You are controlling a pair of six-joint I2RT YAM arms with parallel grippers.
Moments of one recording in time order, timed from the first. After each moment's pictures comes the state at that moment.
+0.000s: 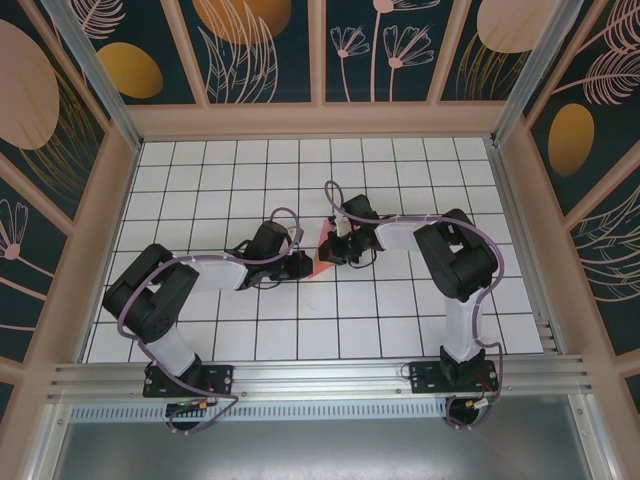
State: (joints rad) left arm -0.64 1.68 0.69 0.19 0.38 -0.70; right arm 0.58 1.97 1.07 -0.16 -0.65 0.62
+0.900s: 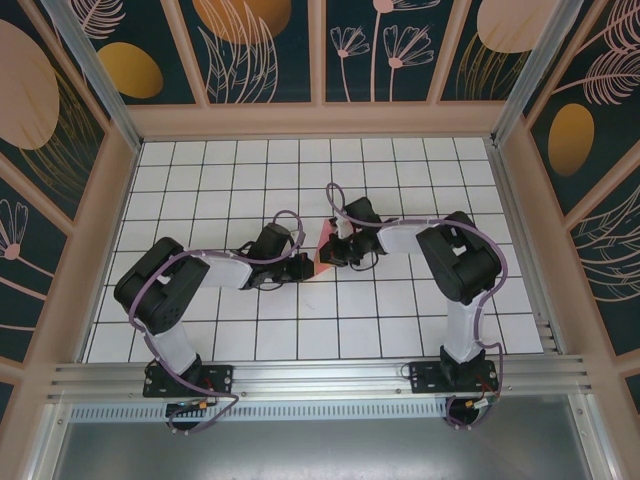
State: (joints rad) left arm -0.64 1.76 0.70 0.21 0.40 -0.72; right arm 0.59 1.94 1.02 -0.11 -0.65 0.62
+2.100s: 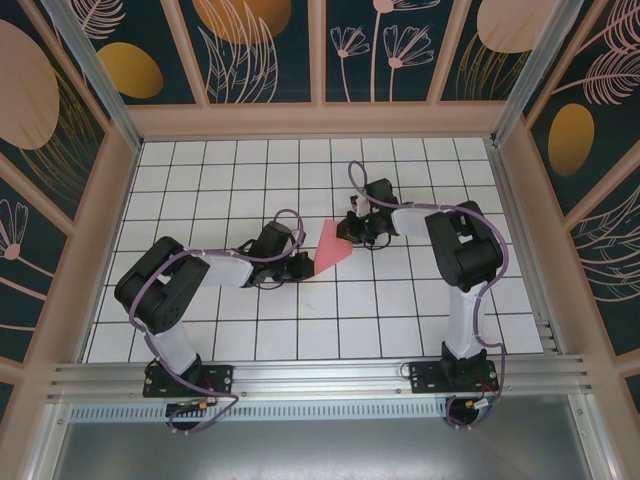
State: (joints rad) left arm -0.64 1.76 0.72 0.17 0.40 -0.72; right arm 0.42 2.00 1.13 -0.12 -0.60 0.57
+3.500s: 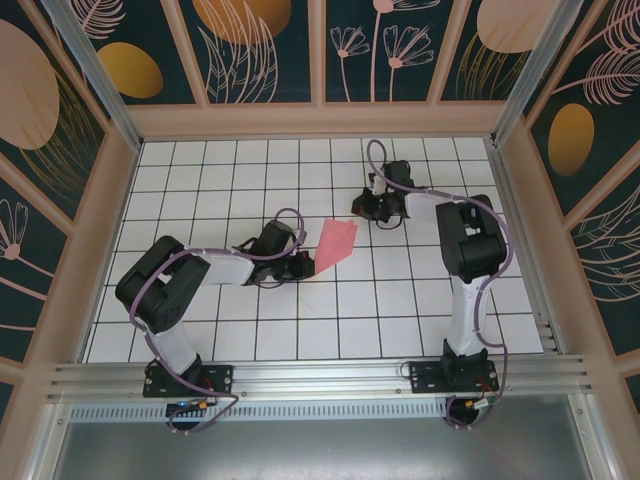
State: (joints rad) left arm -0.64 1.77 0.75 0.13 0.40 -0.71; right arm 0.29 2.06 1.29 -0.15 -0.54 0.53
